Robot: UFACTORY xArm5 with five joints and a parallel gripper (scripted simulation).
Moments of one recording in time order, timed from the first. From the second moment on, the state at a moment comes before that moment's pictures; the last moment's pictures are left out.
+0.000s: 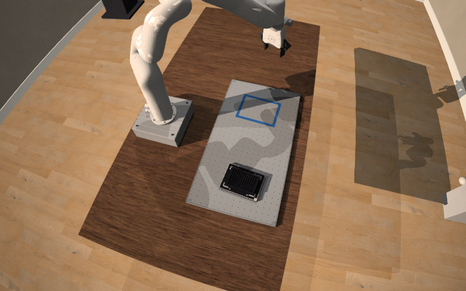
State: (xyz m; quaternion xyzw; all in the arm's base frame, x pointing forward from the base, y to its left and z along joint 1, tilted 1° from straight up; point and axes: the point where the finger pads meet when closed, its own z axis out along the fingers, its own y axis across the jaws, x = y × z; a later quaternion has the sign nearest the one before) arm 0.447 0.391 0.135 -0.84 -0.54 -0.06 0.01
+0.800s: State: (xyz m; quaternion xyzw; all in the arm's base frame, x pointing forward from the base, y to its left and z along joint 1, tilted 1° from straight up) arm 0.469 0.313 0.165 -0.89 -0.46 -0.05 0.01
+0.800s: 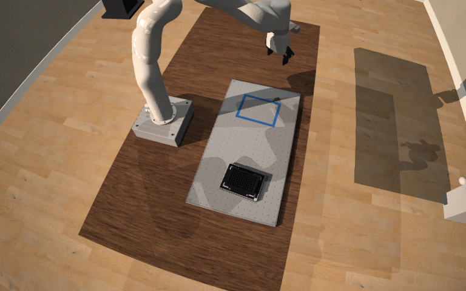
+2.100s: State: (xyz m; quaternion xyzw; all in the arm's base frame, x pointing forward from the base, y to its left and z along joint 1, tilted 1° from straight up) arm 0.473 0.187 0.205 -0.96 -0.28 -0.03 0.00
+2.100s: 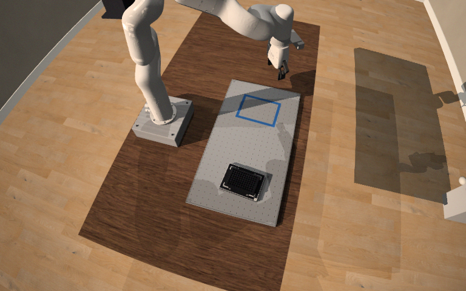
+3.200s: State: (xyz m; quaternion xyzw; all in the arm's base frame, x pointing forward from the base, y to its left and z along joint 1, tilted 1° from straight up) arm 0.443 0.075 0.234 -0.99 -0.13 -0.01 0.00
